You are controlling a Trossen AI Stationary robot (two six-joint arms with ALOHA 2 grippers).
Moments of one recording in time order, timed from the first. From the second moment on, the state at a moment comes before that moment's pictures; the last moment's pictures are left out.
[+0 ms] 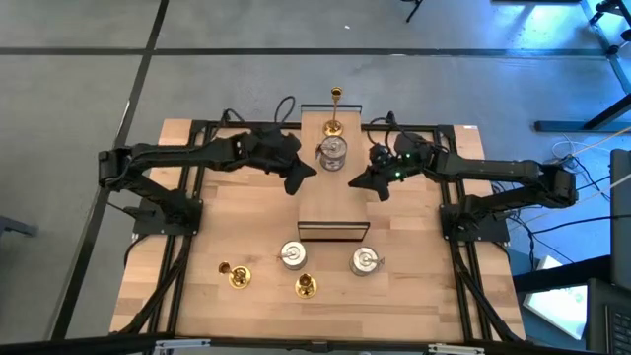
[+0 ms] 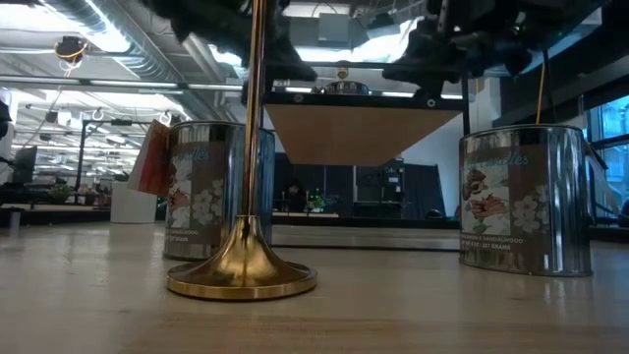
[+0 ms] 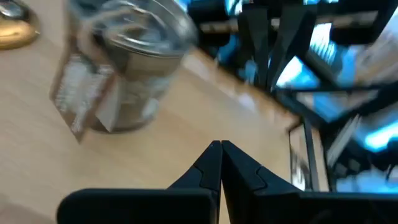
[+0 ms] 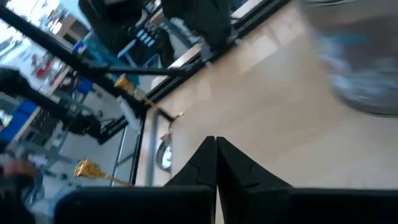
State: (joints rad) left arm 0.31 1.39 0.98 -0.03 0.24 -0.47; right arm -0.33 1.19 0.69 0.14 -0.52 0.57
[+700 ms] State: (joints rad) left arm 0.45 1.39 0.78 0.30 0.27 -0.59; right arm -0.43 1.20 0.68 0.14 -0.41 0.60
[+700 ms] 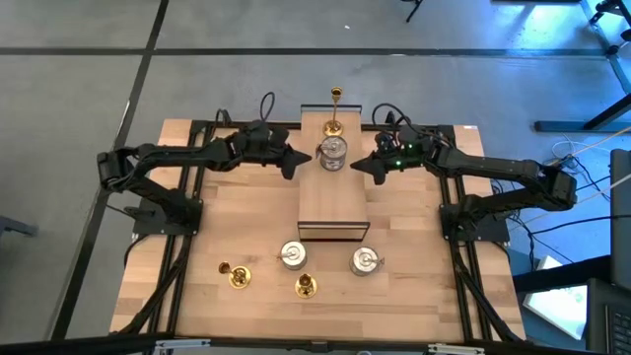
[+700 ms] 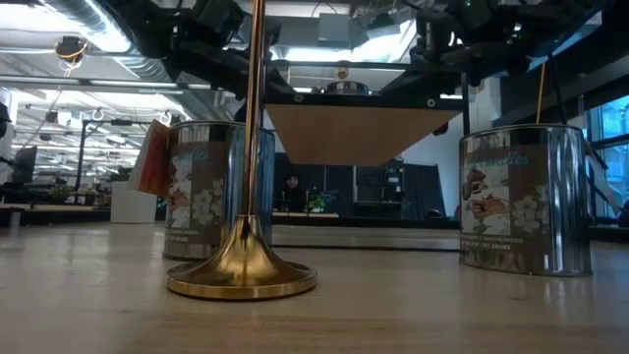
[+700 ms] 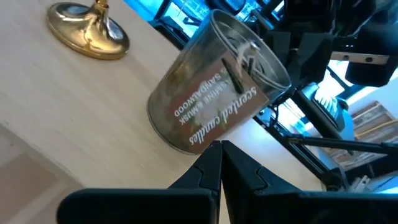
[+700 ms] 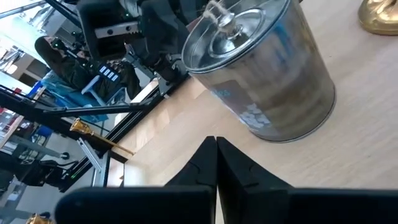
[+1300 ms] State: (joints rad) left arm 0.45 1.49 0.88 0.33 0.38 -0.60; right arm -0.43 1.24 0.68 0.15 -0.39 0.64
